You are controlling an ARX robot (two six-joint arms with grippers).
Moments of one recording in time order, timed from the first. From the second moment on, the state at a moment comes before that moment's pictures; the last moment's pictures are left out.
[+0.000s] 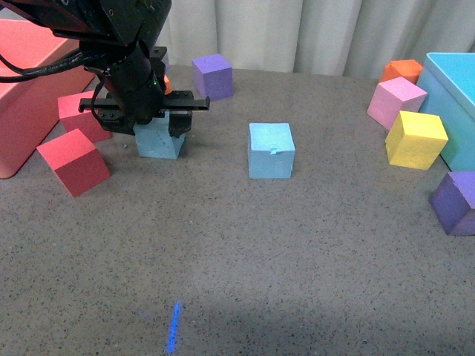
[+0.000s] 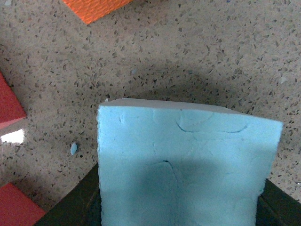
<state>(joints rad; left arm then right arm) -0.24 2.42 1.69 -0.34 -0.13 -0.20 0.00 0.00 0.00 0.00 0.00 0.00</state>
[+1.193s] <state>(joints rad) -0.58 2.37 1.93 -0.61 -0.25 -0.58 0.00 0.00 0.00 0.00 0.00 0.00</state>
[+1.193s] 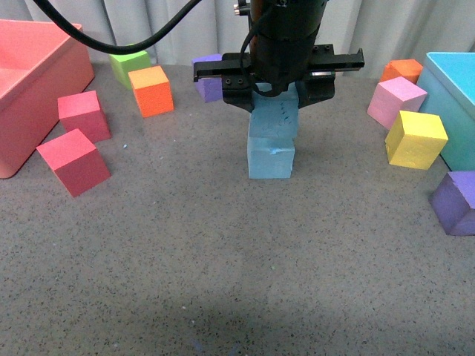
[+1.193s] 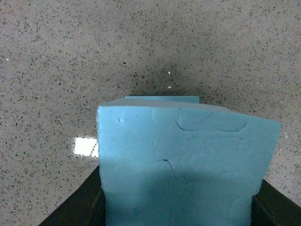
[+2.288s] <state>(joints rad) -0.59 2.39 1.94 -0.61 -0.22 -0.60 0.00 0.00 0.00 0.00 0.00 0.00</state>
